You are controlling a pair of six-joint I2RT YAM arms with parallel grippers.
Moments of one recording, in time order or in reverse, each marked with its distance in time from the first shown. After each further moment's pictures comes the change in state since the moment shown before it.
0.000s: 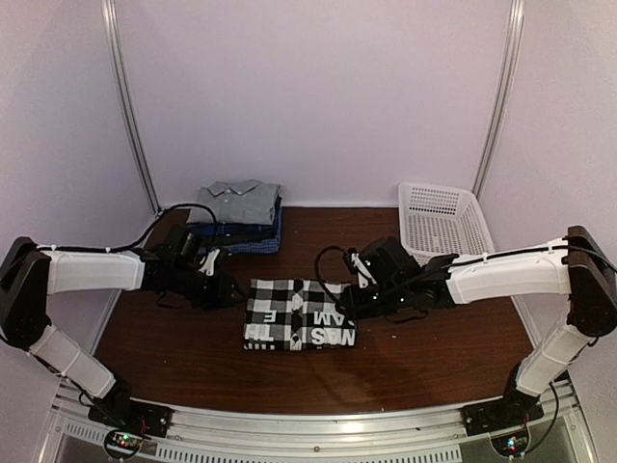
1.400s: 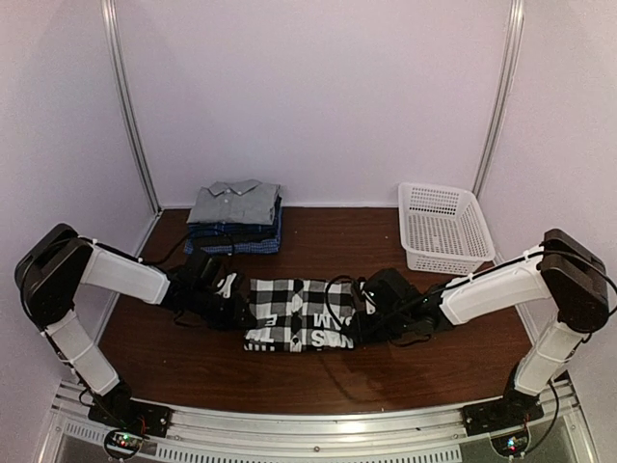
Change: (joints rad) left arm -0.082 0.188 -0.082 0.225 0.010 -0.071; right arm 0.010 0.072 -0.194 0.169 0.001 0.089
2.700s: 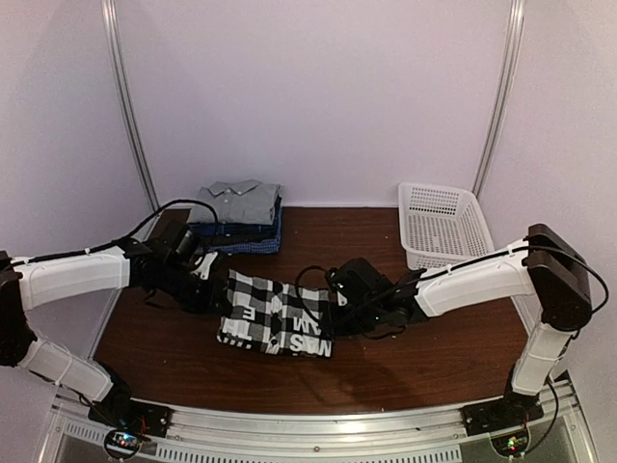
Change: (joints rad) left arm 0.007 -0.317 0.132 -0.526 -0.111 0.145; right arm 0.075 0.089 0.234 -0.105 0.031 0.032
